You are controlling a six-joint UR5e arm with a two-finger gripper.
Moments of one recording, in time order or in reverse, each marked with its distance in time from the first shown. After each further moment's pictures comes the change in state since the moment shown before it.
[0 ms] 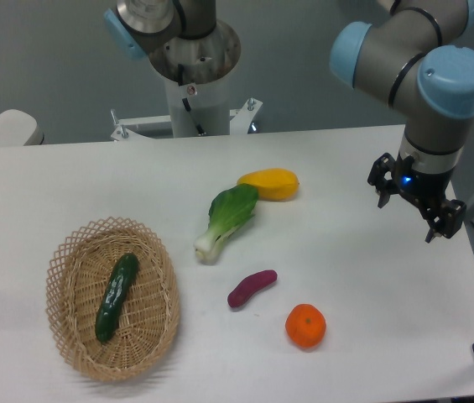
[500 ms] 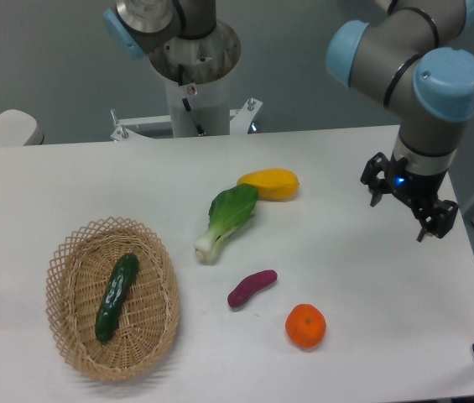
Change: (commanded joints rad) arm -0.067 0.047 -0.054 -0.041 0.000 -0.168
